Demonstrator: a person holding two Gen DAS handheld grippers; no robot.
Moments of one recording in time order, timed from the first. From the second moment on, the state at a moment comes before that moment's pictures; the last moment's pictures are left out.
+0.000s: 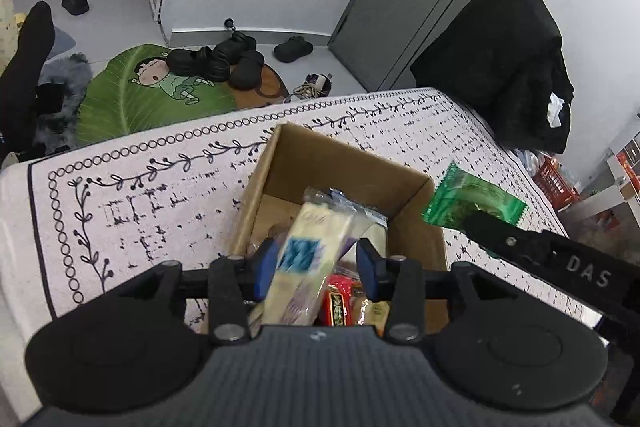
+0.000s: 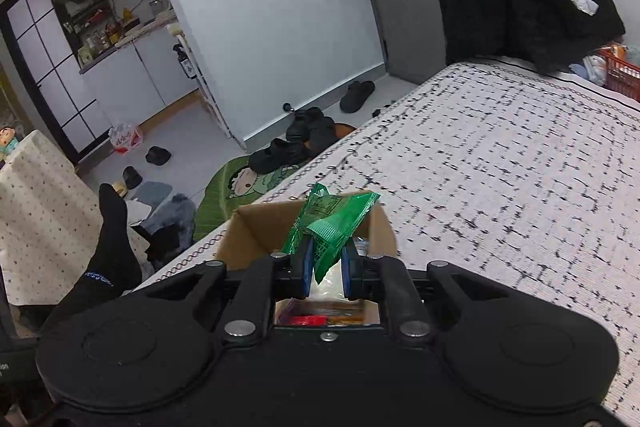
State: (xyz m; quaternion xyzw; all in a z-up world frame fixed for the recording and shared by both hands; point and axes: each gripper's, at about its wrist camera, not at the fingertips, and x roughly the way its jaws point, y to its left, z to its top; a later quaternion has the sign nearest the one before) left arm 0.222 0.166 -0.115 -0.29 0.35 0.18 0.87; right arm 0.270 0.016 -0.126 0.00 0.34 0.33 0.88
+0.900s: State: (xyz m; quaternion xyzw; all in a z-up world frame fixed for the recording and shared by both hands) left arm 0.205 0.168 -0.085 -0.28 0.34 0.18 0.88; right arm 0.258 0.003 -0.108 0.05 0.36 0.34 0.87
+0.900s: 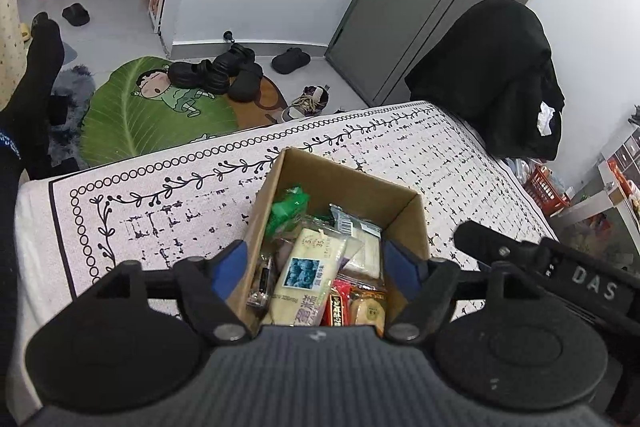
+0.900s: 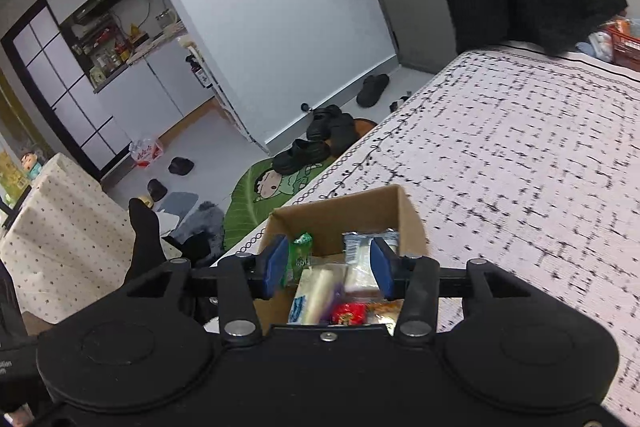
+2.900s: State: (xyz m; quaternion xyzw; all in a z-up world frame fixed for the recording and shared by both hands) left arm 0.017 0.051 0.032 -0.09 0.31 0.10 0.94; right arm 0.074 -0.154 -0.024 0.00 0.27 0.28 0.92
